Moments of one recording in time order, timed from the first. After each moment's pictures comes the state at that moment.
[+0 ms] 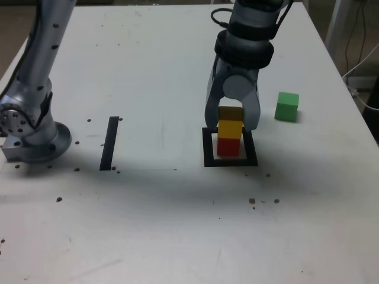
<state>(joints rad) 0.00 2.12 -1.72 1.38 -0.03 0.10</state>
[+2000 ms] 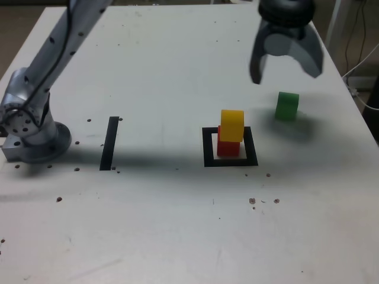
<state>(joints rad) 0.12 2.32 -2.27 1.57 0.13 0.41</state>
